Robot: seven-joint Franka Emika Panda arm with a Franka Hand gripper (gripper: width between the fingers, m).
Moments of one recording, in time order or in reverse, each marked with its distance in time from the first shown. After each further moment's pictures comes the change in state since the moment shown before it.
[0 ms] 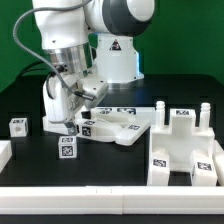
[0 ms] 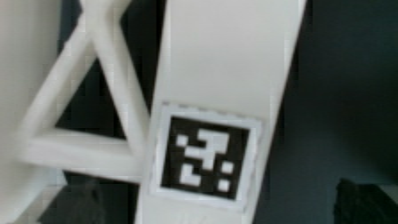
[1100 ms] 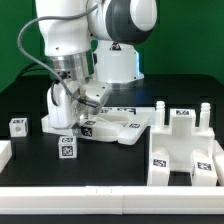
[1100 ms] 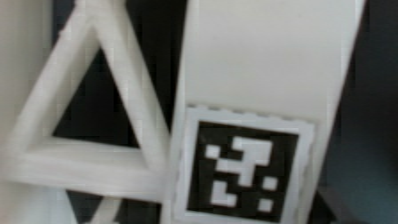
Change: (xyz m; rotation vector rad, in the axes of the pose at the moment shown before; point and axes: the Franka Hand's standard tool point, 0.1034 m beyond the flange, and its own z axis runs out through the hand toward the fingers) arm -0.001 0.006 0.014 -0.022 0.028 -0.024
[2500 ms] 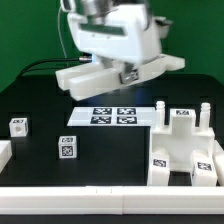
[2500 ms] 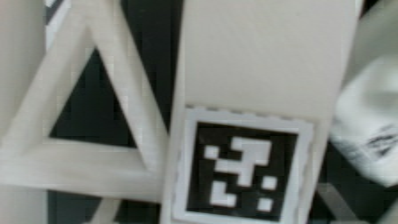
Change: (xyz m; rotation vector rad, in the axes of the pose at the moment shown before) arm -0.127 -0.071 -0.132 -0.056 -0.094 -0.929
